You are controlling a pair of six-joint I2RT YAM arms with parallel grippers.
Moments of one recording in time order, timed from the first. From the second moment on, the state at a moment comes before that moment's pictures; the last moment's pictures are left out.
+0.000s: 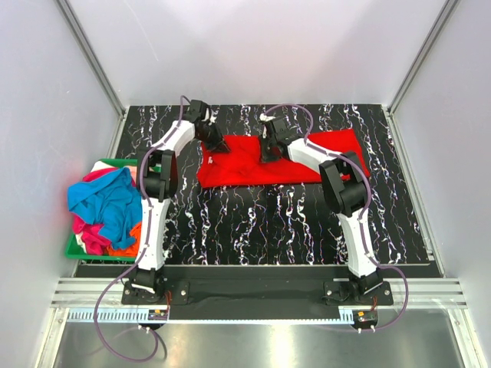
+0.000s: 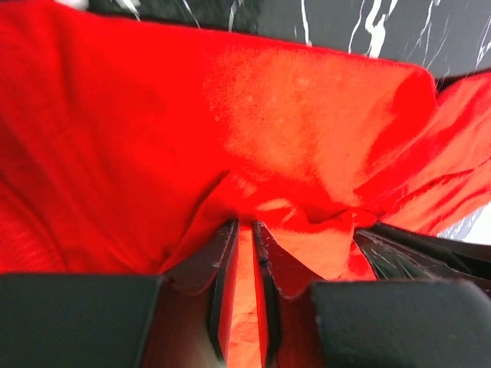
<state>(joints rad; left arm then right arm) -0.19 2.50 2.13 -0.70 0.47 -0.58 0.48 2.27 1.72 -0.28 -0.07 0.25</state>
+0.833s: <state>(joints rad) -0.16 2.56 2.29 -0.57 0.46 -0.64 0.46 2.23 1.72 -0.30 0.00 0.41</state>
